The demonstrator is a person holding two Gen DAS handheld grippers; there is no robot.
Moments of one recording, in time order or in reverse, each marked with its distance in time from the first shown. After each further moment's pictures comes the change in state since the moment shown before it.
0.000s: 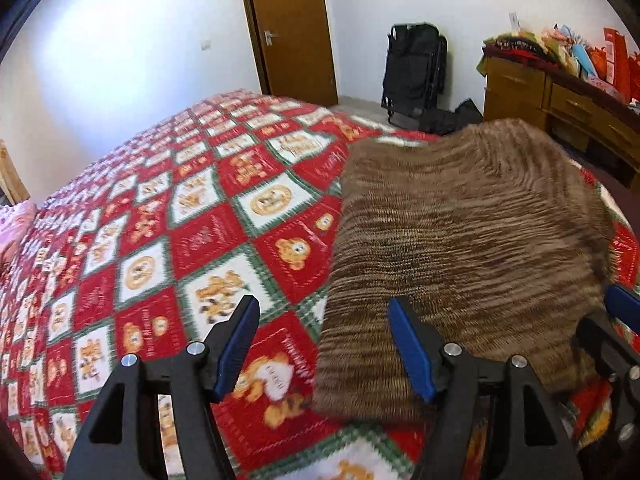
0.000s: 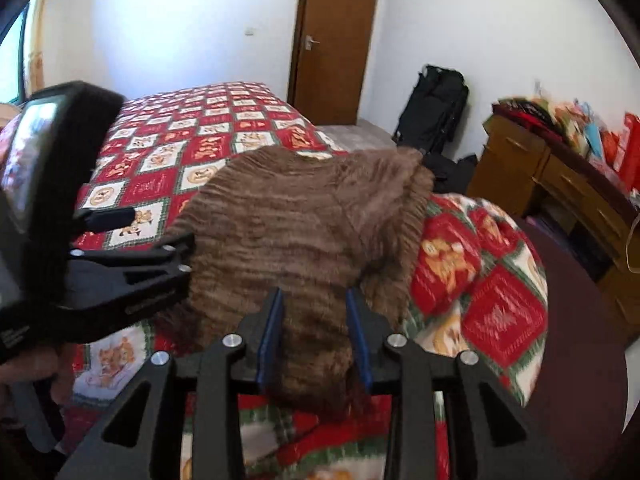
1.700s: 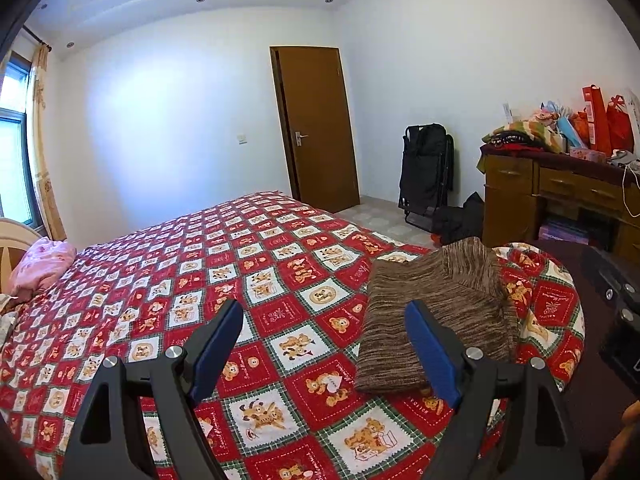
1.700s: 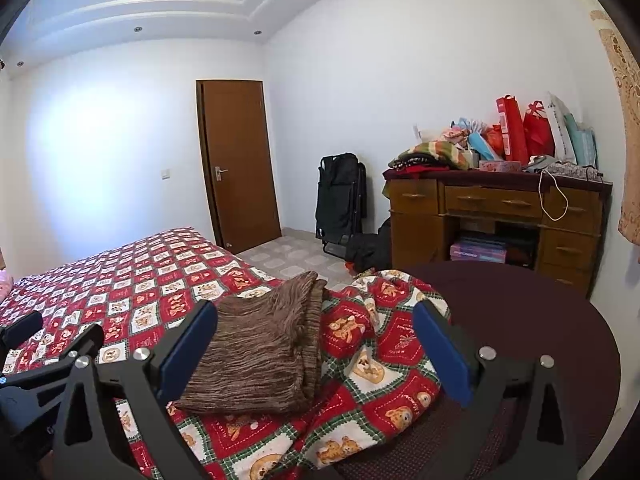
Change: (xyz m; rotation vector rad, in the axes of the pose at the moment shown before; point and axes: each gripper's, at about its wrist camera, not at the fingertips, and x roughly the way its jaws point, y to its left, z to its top) left arm -0.169 0.021 -0.020 -0.028 -0.366 0.075; right arm -0.146 -0.024 -0.004 0.339 -0.433 -0.203
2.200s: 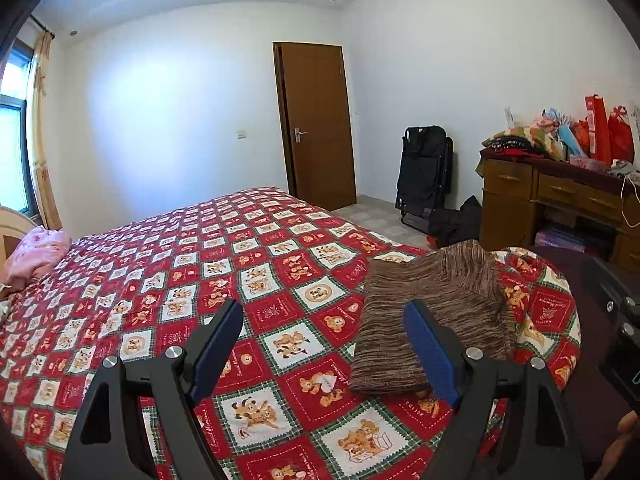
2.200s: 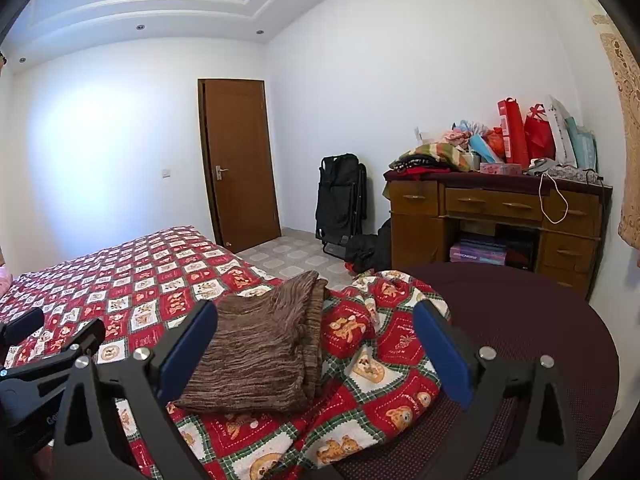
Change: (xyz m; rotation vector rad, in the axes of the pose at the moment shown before) left arm 0.004 0.007 -0.001 -0.042 0.001 -0.017; right arm -0.002 0.003 0.001 -0.004 0.002 -0.002
